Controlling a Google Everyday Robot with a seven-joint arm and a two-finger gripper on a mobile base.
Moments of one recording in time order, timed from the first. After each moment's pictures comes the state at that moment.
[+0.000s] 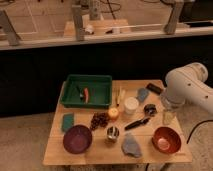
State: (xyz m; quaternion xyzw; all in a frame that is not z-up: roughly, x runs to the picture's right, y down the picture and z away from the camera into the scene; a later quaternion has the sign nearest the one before) arm 0.286 0.111 0.683 -0.28 0.02 0.02 0.96
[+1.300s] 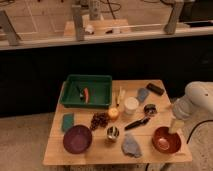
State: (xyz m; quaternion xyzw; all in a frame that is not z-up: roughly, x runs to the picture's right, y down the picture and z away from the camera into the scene) arm 0.349 0.177 0.752 -0.32 -0.06 0.10 0.94
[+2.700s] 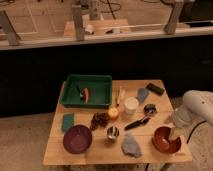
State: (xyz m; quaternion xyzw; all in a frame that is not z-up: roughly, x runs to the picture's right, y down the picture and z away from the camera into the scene) arm 0.350 0.233 0.767 -0.37 -0.08 0.06 0.92
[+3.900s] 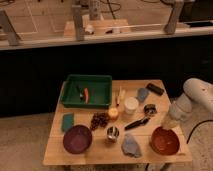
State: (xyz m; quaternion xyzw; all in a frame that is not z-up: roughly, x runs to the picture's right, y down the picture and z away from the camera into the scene) arm 0.322 0.200 0.749 -0.46 -0.16 0.14 0.86
